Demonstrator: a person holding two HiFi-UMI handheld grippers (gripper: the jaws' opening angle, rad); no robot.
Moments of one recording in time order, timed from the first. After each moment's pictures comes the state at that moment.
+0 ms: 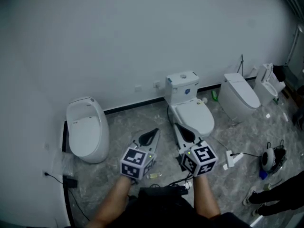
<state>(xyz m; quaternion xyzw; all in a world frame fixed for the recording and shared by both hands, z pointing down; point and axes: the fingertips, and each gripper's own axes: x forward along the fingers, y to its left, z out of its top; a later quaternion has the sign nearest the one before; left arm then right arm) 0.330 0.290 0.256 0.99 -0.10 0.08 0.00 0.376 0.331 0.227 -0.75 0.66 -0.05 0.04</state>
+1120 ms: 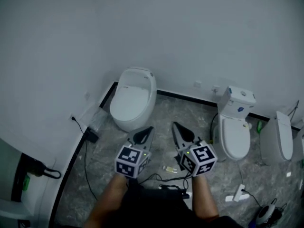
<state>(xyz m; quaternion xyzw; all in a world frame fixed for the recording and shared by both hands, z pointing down) 0.139 0.235 0.281 0.92 -0.39 0.10 0.04 0.215 0.248 0.249 -0.53 0.84 -0.07 0.01</state>
